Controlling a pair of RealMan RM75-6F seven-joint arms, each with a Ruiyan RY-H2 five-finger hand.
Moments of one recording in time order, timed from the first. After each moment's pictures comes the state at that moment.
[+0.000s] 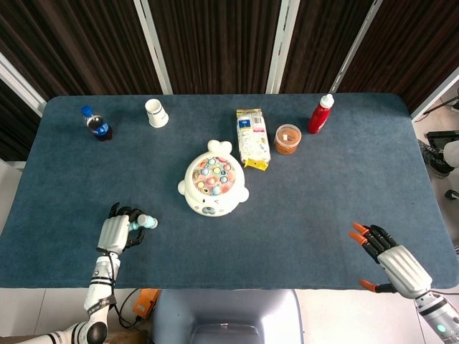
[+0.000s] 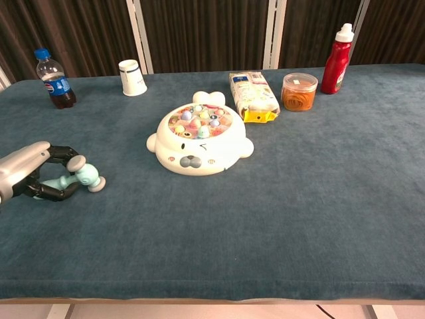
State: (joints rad) left arm -0.42 -1.71 -0.20 -1.35 1.10 1.15 0.22; right arm 0.20 -1.09 -0.17 -1.37 -1.82 1.44 0.34
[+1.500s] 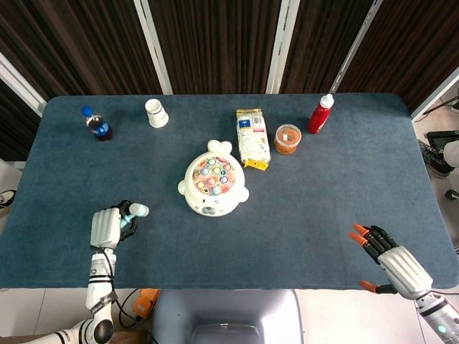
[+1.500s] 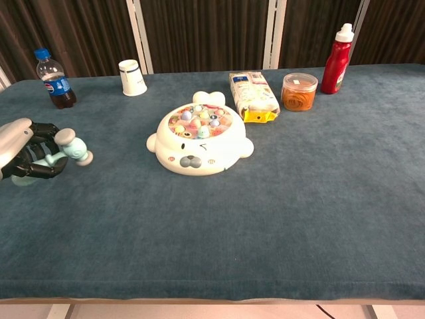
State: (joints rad) left arm -0.41 -1.77 -0.24 -1.27 1.16 1.31 0.23; right arm 0.20 -1.08 -0.17 -1.36 -1.82 1.45 0.34
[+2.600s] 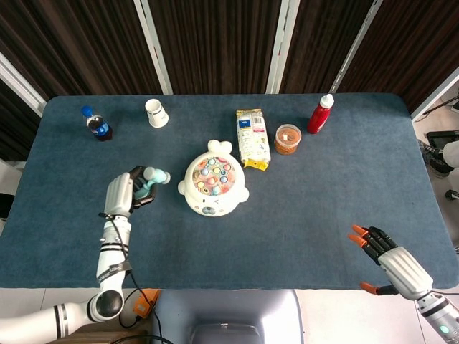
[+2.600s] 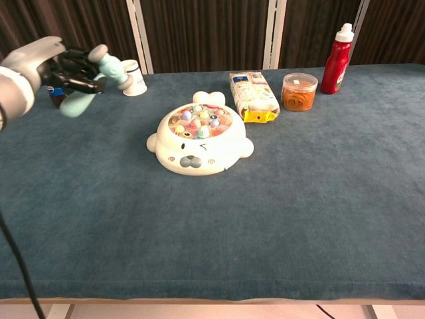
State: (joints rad) left arm -0.63 -1.65 -0.52 -1.67 0.78 1.24 0.37; right arm 0.21 -1.07 -0.19 -1.35 -1.84 1.45 0.40
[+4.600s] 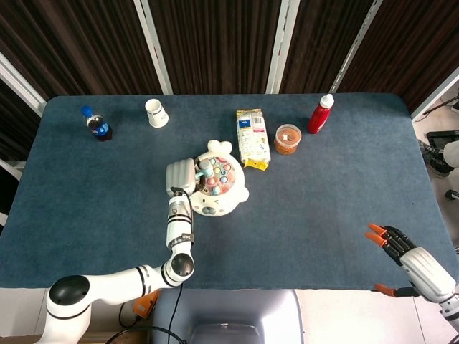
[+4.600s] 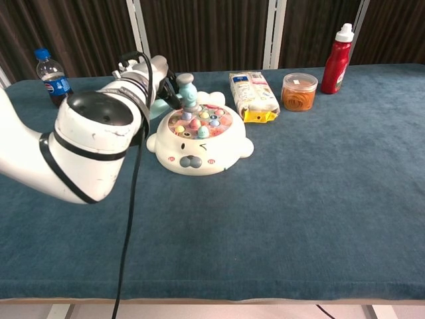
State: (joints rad) left arm -1.13 -1.98 -0.61 -1.11 0.44 1.18 0.76; right arm 0.19 -1.06 -0.20 -1.20 -1.87 1.59 0.65
